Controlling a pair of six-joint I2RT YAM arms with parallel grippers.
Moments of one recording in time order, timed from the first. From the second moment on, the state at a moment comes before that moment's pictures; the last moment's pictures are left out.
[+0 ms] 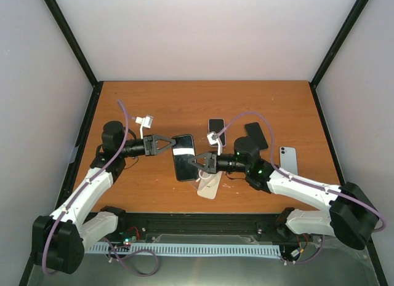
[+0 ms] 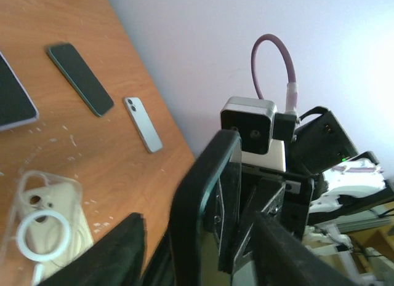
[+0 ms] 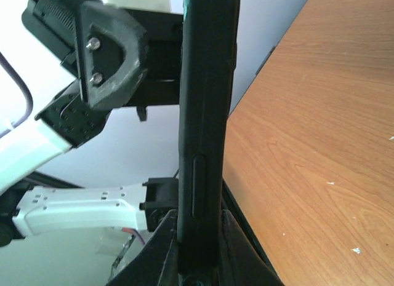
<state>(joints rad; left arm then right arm) -0.21 0.99 0.60 0.16 1.12 -0.80 0.83 1.18 0.61 0.40 -0.62 0.85</state>
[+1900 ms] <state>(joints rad) -0.21 0.90 0.47 0.06 1.22 -0.70 0.61 1.35 0.83 0.47 -0.59 0.98</state>
